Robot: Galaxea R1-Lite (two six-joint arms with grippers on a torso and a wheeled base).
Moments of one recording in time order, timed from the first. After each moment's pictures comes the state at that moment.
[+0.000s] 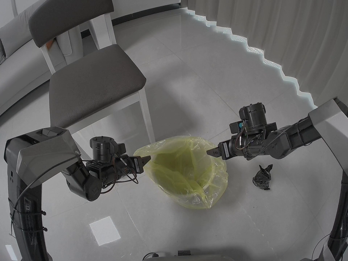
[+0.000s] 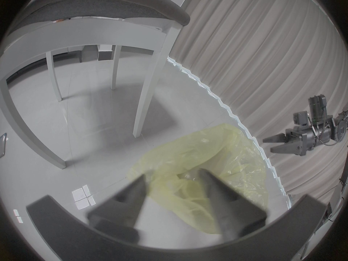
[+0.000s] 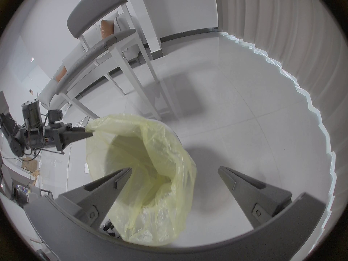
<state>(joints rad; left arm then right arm) -0.31 2.30 -0.90 -1.01 -0.23 -0.28 0.40 2.18 -1.31 -0.22 0.06 0.04</state>
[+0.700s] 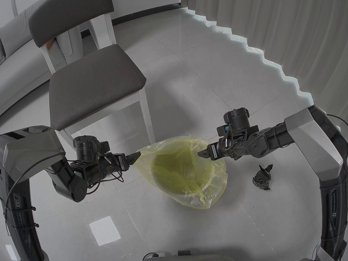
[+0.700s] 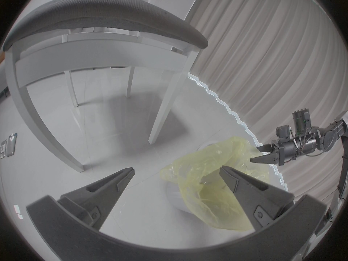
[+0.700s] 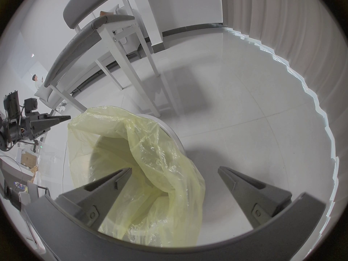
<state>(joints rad) -0.22 2.22 -0.77 -1.09 -0.22 -0.26 0.40 2.40 -1.57 -0.15 0.06 0.01</state>
